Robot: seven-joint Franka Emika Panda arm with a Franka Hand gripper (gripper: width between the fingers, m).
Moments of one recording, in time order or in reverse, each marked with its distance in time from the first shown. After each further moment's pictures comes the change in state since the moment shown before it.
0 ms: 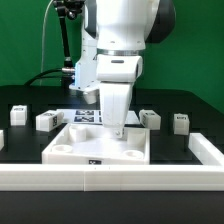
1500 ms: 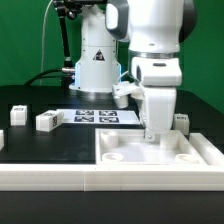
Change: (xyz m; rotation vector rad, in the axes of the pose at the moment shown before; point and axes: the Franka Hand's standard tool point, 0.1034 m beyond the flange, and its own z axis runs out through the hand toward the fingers) arm 0.067 0.007 0.000 0.016 -0.002 -0.152
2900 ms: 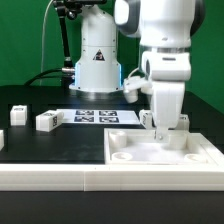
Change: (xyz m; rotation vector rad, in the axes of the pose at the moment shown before) arm 0.014 -0.002 -0.021 -0.019 -0.007 0.094
